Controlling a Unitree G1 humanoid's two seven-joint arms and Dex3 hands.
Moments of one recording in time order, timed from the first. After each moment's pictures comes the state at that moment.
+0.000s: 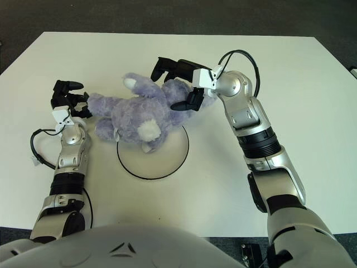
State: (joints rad) left arm -0.26 -0.01 0.22 0.24 0.08 -0.16 0.44; right arm -0.68 -0.46 0.25 -0.03 -0.19 0.10 0.76
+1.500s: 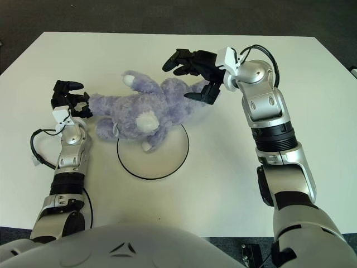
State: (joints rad) left arm -0.26 -0.01 0.22 0.24 0.08 -0.16 0.44; right arm -0.73 -0.53 0.14 -0.02 -0.02 0.39 0.85
